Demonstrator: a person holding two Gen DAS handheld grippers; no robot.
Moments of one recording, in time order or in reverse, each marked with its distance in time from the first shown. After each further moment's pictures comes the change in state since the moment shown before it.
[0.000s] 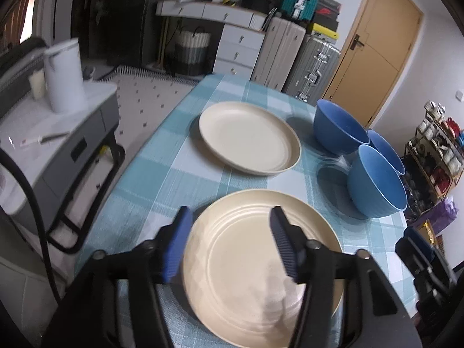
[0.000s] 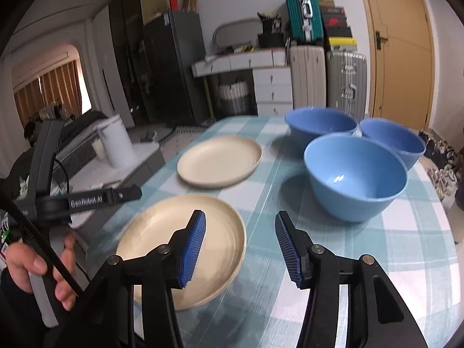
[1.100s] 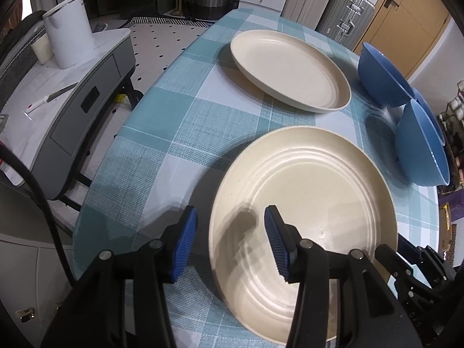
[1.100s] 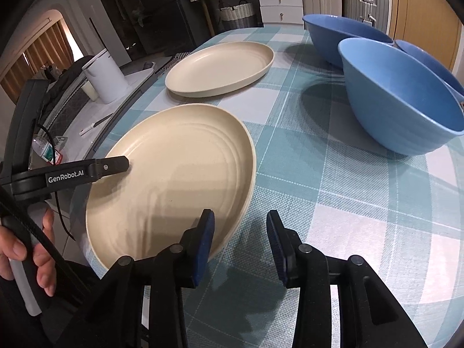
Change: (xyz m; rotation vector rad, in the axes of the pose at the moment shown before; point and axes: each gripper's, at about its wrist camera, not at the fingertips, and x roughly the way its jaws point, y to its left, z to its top) left arm 0.060 0.020 -0.020 -0.040 0.318 0.118; right arm 0.087 0.000 -0.036 0.014 0.441 0.040
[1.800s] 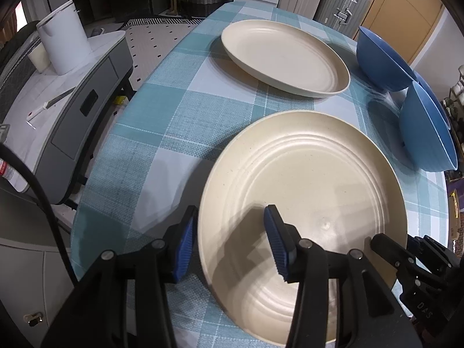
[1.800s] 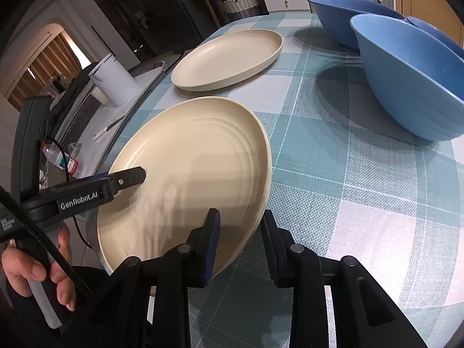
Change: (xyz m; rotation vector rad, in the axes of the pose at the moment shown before) left arm 0.008 -0.013 -0.005 0.057 0.022 0.054; right arm 0.019 -0.003 0.005 0.057 0.048 0.112
